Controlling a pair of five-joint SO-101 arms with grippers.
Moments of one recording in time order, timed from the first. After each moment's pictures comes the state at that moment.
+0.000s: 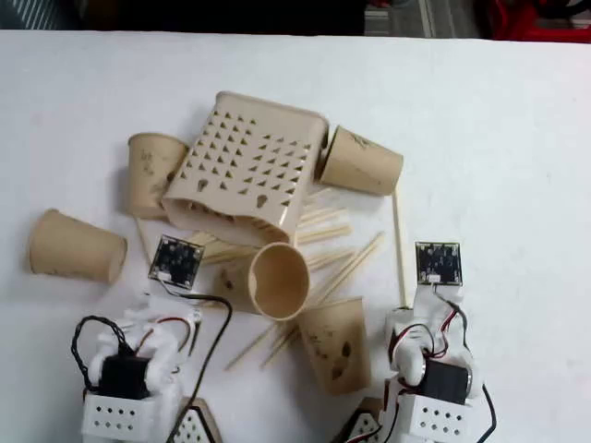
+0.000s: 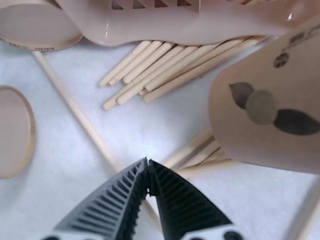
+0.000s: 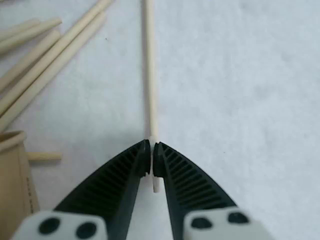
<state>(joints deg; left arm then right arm) 0.0 -104.3 97.2 73.3 -10.0 8.5 -103.0 96.4 72.7 11.6</state>
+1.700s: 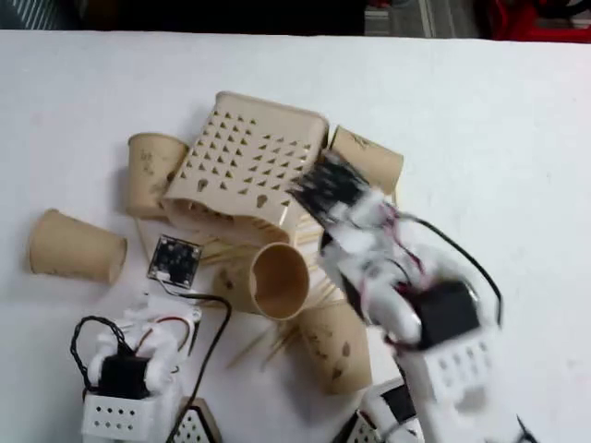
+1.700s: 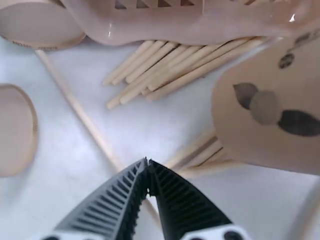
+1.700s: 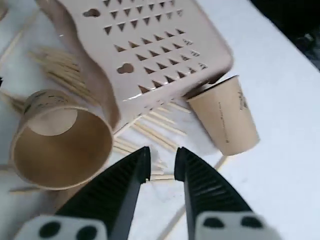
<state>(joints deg) -0.5 -104.3 97.2 73.0 -10.0 -26.6 -50.0 26.8 78.8 28.2</state>
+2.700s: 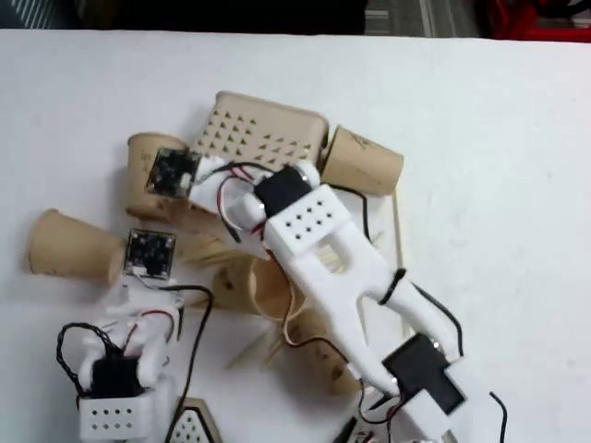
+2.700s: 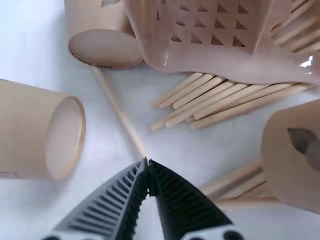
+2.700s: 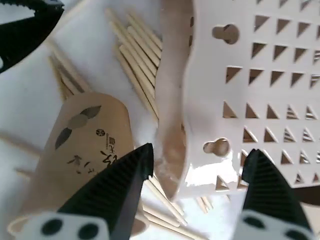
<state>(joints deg) -8.5 -104.2 97.2 66.4 -10.0 -41.3 -0.9 2.1 76.4 42.2</state>
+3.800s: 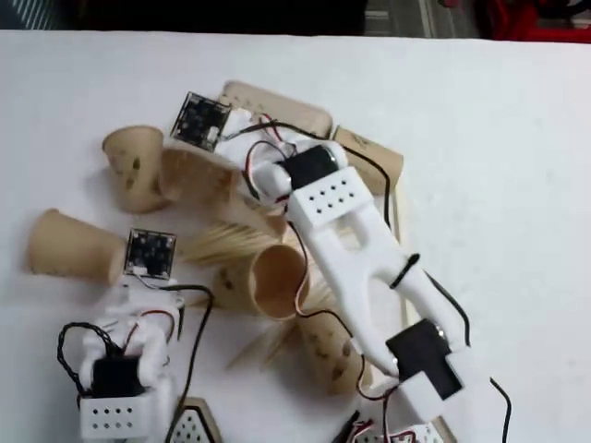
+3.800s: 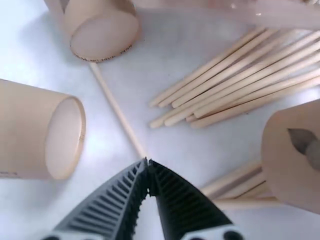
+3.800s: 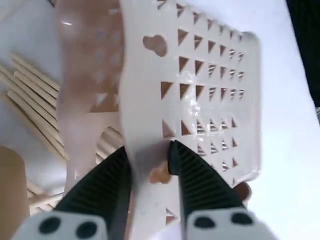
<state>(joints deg) -8.5 -104.2 97.2 66.4 -10.0 -32.8 0.9 0.6 57.8 43.1</state>
